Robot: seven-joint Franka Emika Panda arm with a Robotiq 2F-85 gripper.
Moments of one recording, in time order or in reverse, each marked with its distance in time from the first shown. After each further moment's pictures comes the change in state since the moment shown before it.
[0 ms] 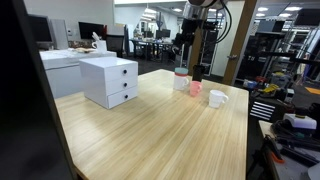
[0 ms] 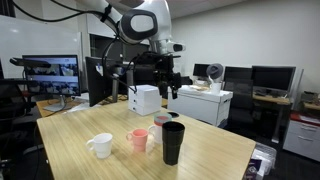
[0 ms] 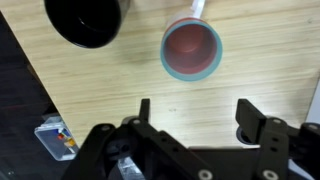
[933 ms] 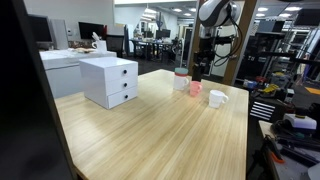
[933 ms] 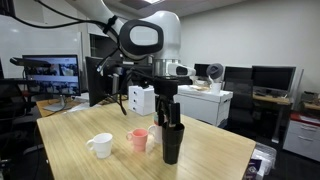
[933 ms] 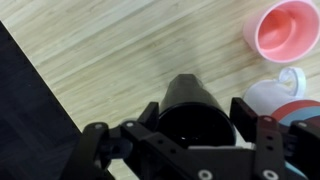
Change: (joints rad) arm -0.061 0.052 -0.101 -0.092 -0.068 -0.060 0.184
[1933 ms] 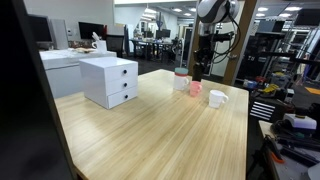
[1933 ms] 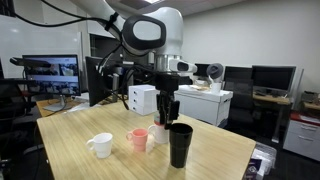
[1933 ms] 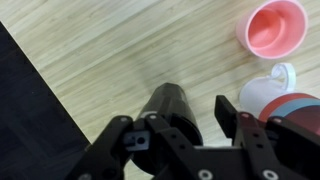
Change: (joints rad) arm 0.001 0.004 0.005 0.045 -0.002 -0.067 0.035
